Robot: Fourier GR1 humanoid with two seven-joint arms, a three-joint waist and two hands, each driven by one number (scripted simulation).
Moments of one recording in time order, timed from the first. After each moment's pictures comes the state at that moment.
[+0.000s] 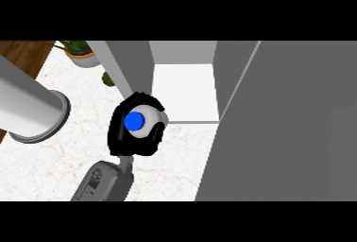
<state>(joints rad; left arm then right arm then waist) -0.28 0.00 -0.29 -1.43 0.34 0.32 -0.24 0.11 -0.32 0.74 -2.48 0.13 -0.43 0.30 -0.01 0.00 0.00</state>
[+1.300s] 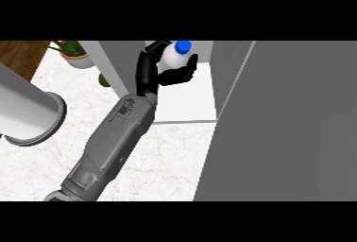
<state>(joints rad) -0.90 0.00 -0.18 -0.74 0.28 0.54 -0.28 0.16 -0.36 0.76 -2.47 0.10 -0.45 0.21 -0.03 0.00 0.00</state>
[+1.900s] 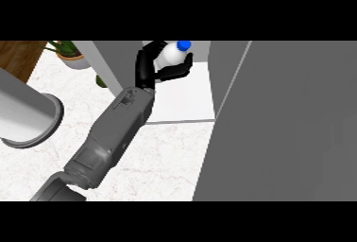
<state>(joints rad) -1.04 0.01 -0.13 -0.40 0.24 0.61 -0.37 0.16 -0.37 0.76 -2.47 0.09 -0.45 0.19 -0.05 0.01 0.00</state>
